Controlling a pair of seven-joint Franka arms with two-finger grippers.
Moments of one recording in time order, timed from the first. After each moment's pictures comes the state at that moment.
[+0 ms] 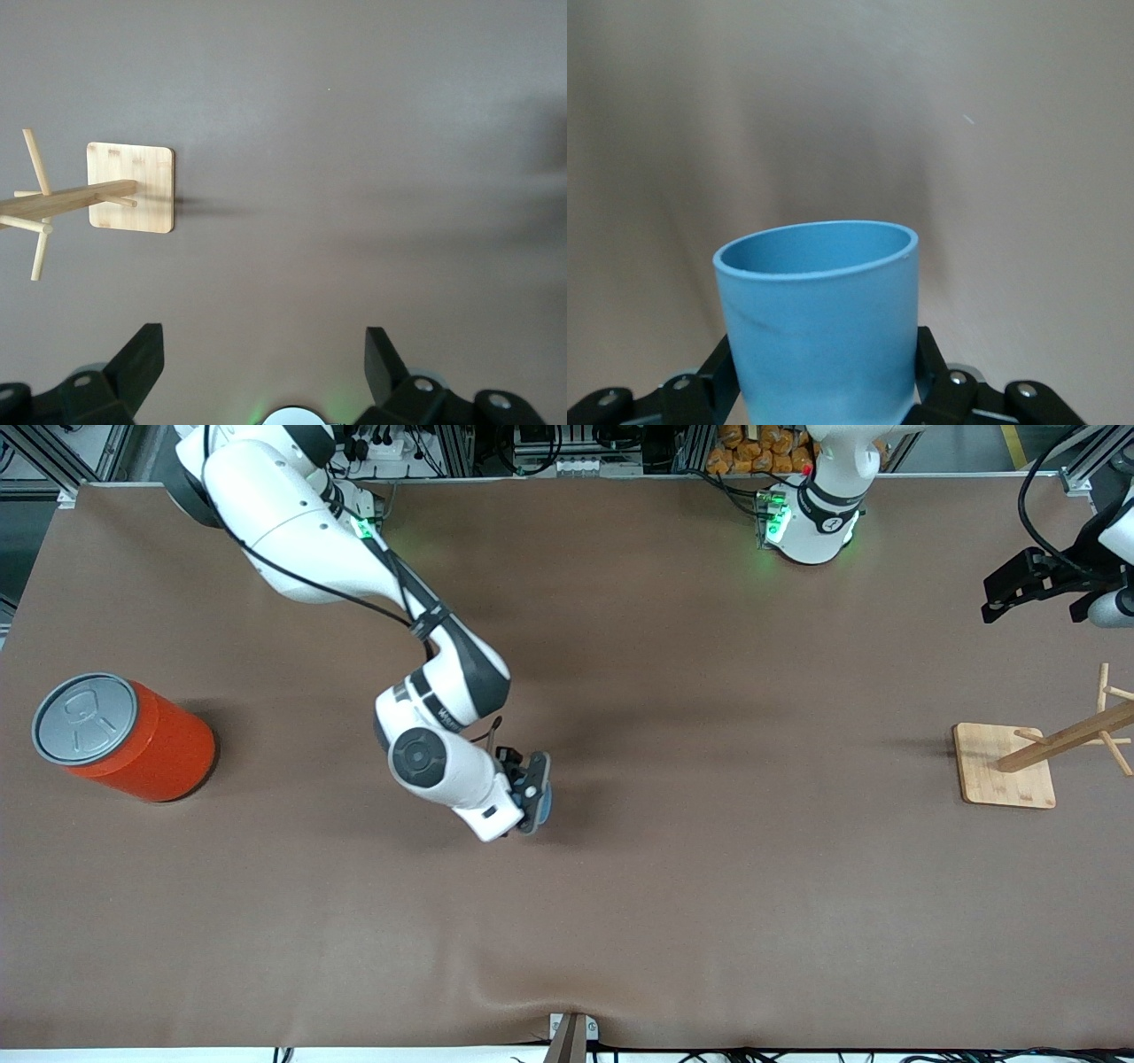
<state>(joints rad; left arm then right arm) 0.16 -0.07 -0.21 -1.55 0.03 1.45 -0.03 0.40 0.84 0.24 -1.30 0.05 2.15 -0.89</state>
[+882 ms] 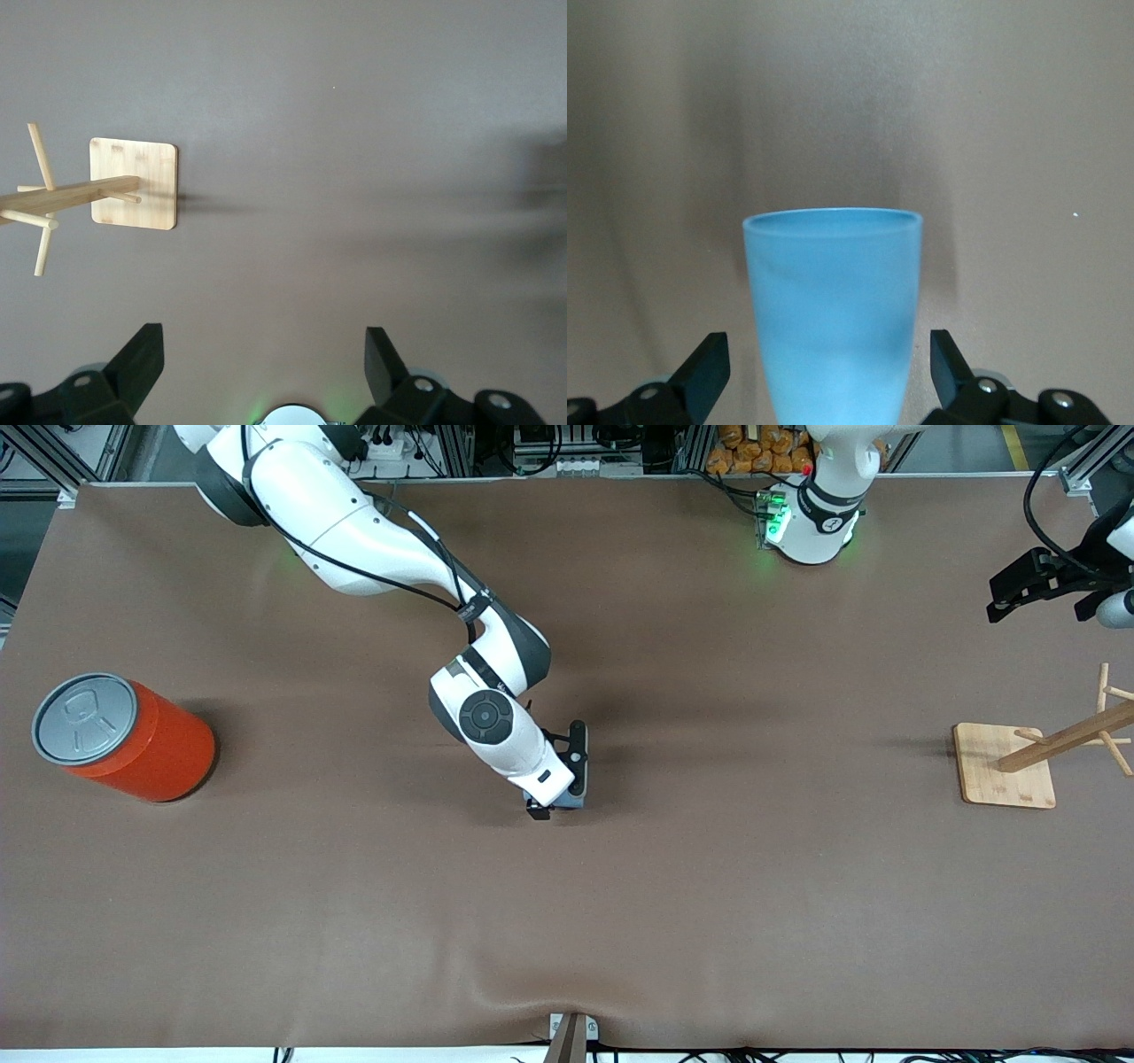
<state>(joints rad) 0.16 -0.07 -0.20 -1.55 0.03 1.45 -0.03 0.49 0.86 0.23 -1.37 -0.02 2.31 -0.89</state>
